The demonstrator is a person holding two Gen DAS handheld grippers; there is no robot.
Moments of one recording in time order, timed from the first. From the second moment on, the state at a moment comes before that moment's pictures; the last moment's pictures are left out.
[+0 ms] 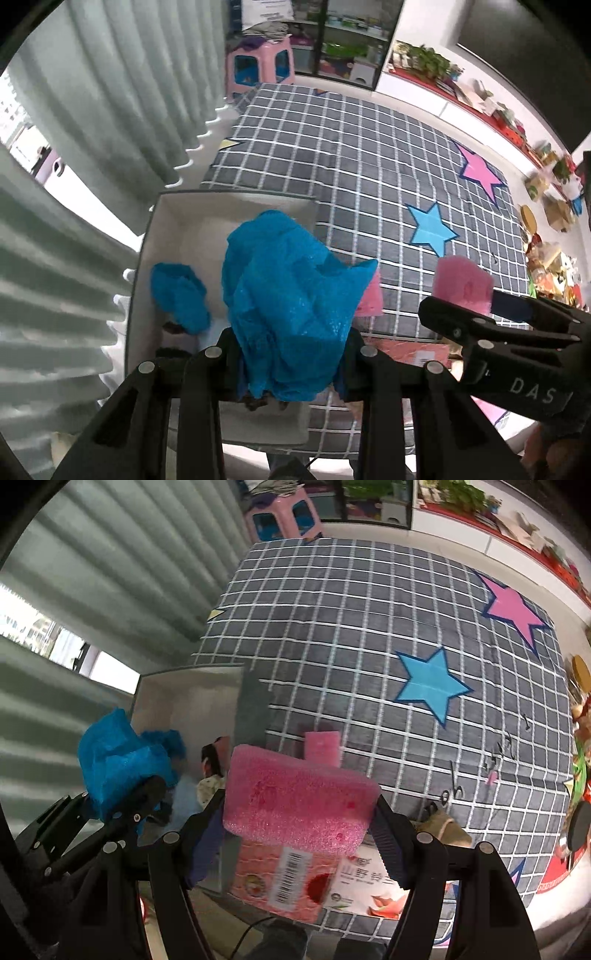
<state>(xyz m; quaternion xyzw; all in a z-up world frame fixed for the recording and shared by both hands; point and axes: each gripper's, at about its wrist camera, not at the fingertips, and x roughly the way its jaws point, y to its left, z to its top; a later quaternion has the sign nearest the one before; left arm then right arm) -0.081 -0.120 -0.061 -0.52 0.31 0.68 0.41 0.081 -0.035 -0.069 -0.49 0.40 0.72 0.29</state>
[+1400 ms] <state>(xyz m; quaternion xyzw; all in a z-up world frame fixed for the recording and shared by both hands) -0.156 -0.177 -0.104 -0.57 0.29 0.69 0.33 -0.038 -0.076 -0.083 -0.55 0.35 0.73 0.22</state>
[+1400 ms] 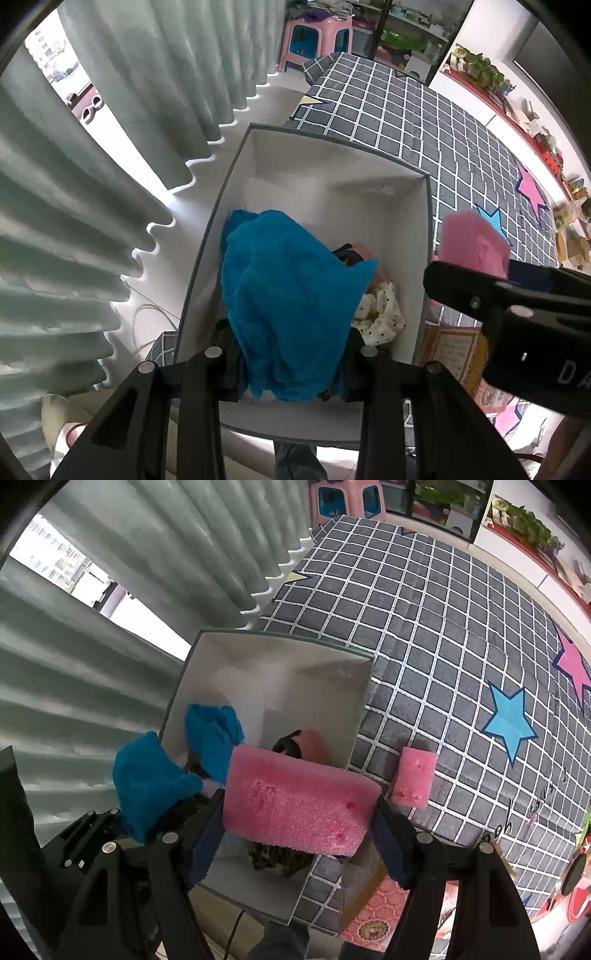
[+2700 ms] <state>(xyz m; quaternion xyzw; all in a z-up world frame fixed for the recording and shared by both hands) -0.192 -0.152 -0.151 -0.60 0.30 0.68 0.29 -0.078 -0.044 -0.126 -0.57 0.37 0.70 0.22</state>
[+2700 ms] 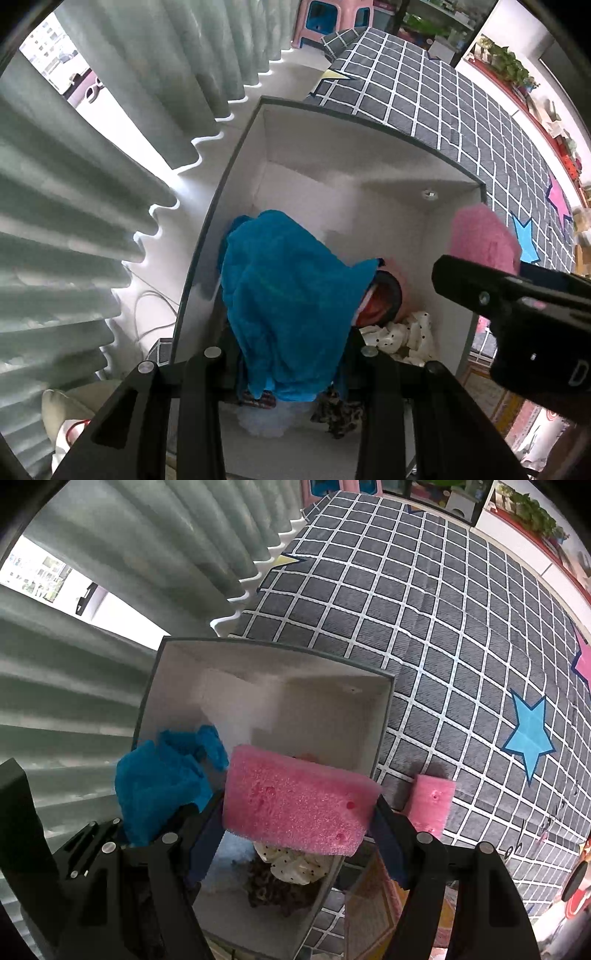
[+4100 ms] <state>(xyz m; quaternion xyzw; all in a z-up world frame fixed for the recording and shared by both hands) -0.183 -0.155 -0.135 -0.62 0.25 0.66 0.33 -0.054 -0.035 -0.112 -0.54 0.41 0.70 0.21</state>
